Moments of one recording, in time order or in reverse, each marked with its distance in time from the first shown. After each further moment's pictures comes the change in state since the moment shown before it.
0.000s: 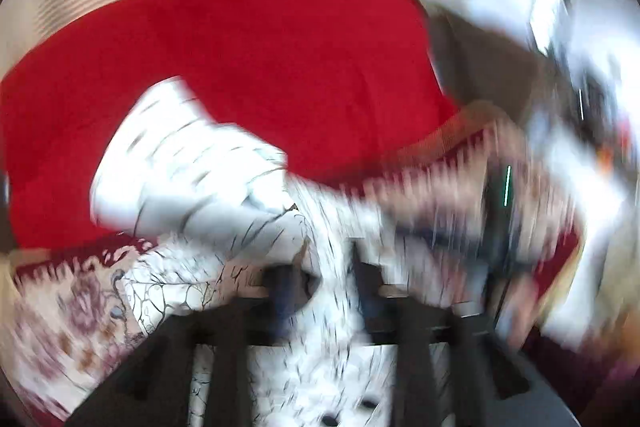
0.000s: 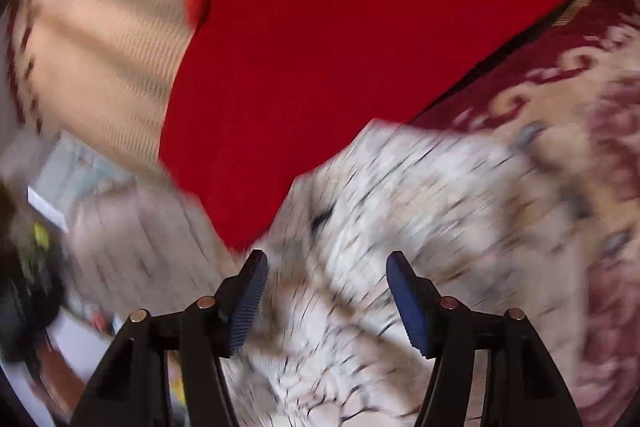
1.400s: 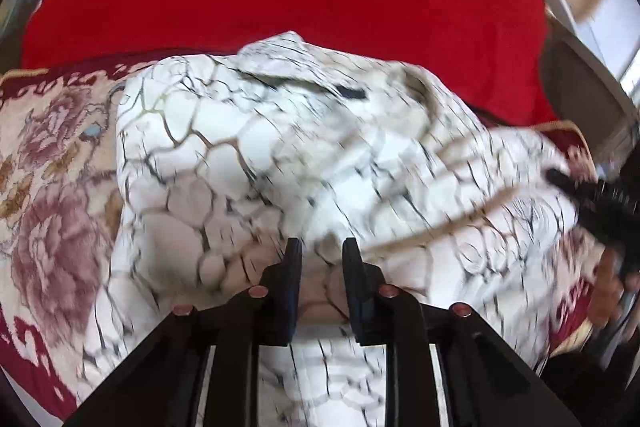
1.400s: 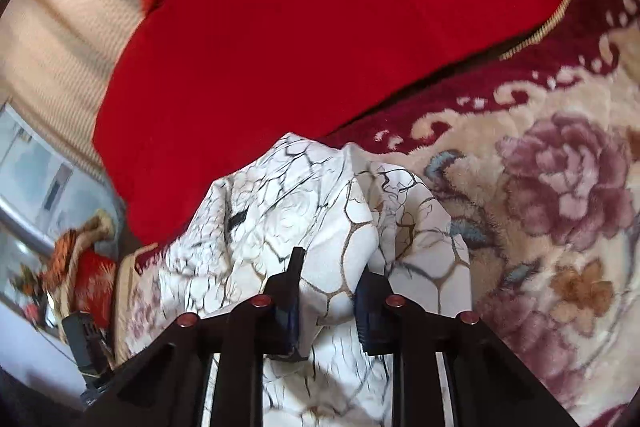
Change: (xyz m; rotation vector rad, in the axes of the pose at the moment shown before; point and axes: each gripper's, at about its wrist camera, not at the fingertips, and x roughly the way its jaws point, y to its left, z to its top) left arm 0.109 0.100 -0.150 -0.450 0.100 0.019; right arm -0.005 0.022 -0.001 -0.210 0.076 -0.298
